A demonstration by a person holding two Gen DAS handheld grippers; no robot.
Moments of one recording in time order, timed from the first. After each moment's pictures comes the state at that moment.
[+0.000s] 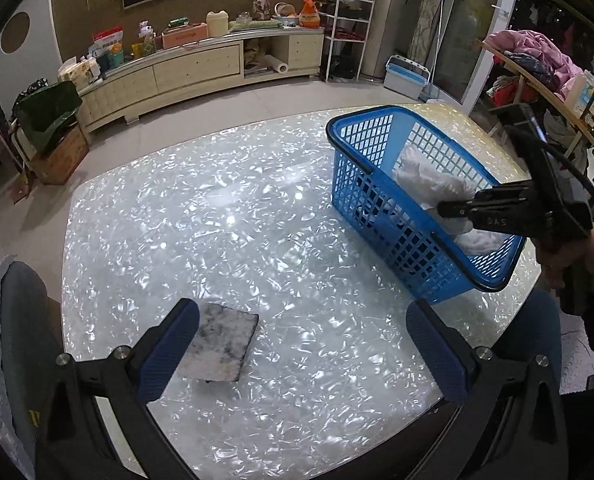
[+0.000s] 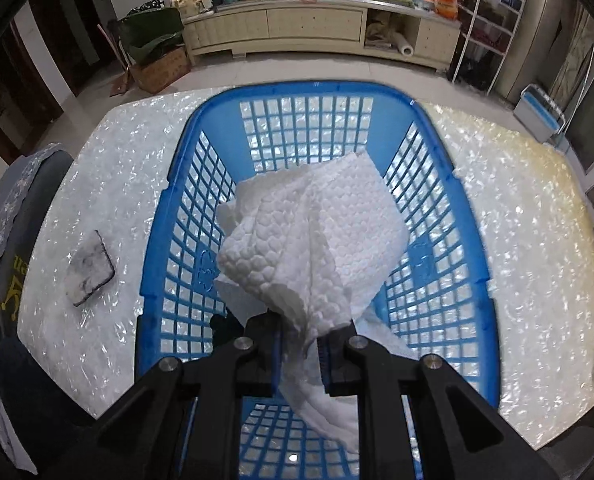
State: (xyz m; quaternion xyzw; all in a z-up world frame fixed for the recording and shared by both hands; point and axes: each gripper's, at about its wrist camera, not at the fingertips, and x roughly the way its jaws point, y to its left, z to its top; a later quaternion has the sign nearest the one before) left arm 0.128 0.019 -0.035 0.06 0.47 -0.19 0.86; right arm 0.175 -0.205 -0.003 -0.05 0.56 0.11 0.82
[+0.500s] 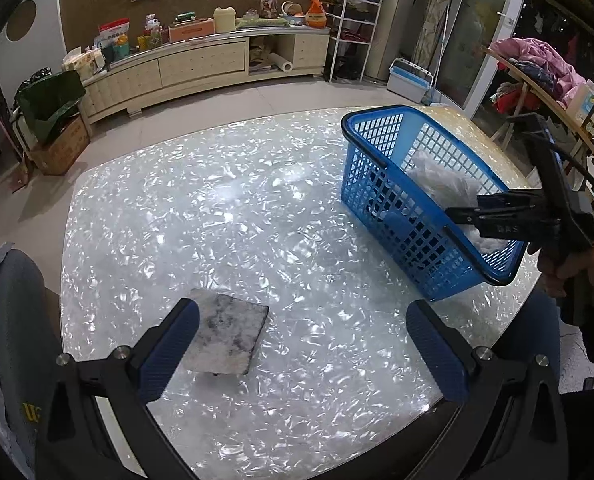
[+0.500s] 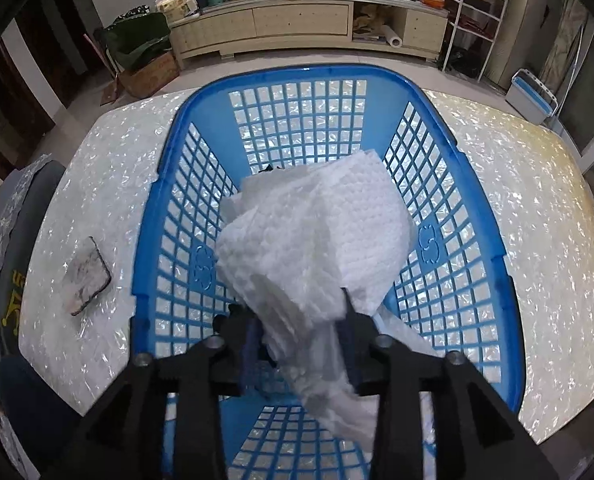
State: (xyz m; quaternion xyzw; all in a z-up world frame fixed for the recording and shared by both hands) left arm 0.126 0.040 -0.041 0.04 0.47 -0.19 0.86; right arm 0.168 -0.212 0.000 -0.03 0.56 0.08 0.82
